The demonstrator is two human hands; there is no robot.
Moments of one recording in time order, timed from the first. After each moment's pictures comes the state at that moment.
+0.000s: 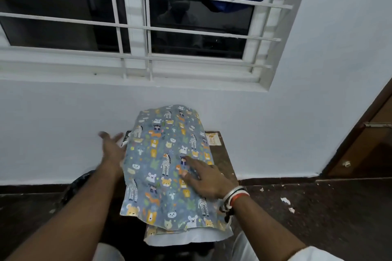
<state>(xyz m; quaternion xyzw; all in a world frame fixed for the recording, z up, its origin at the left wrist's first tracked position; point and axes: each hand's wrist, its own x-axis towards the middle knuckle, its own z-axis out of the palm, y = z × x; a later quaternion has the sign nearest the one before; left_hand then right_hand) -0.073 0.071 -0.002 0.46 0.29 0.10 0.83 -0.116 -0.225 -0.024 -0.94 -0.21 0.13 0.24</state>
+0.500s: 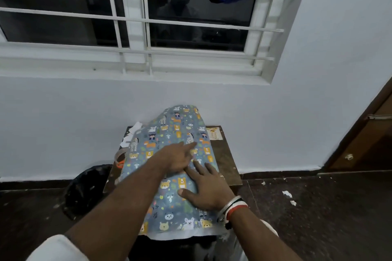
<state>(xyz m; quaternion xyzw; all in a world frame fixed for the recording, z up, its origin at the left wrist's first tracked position) -0.063 -0.047 -0.020 0.97 -0.16 -0.12 0.13 -0.140 -0.222 -0.052 -0.96 -0.21 0.12 0.13</state>
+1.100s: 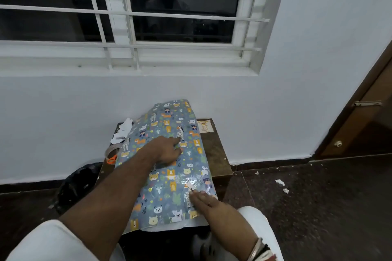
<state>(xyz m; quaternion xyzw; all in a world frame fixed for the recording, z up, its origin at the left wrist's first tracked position) -0.060 -0.051 -0.014 0.98 -0.12 -0.16 0.08 -0.230 -0.279 -0.071 -0.95 -0.29 0.02 0.14</state>
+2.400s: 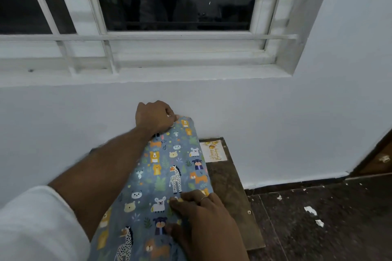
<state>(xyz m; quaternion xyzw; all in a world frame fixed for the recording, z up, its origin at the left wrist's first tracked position) 0.201 -0.038 -0.030 0.99 0.00 0.12 0.11 -0.055 -0.221 -0.050 -0.96 -0.16 0.08 0.23</state>
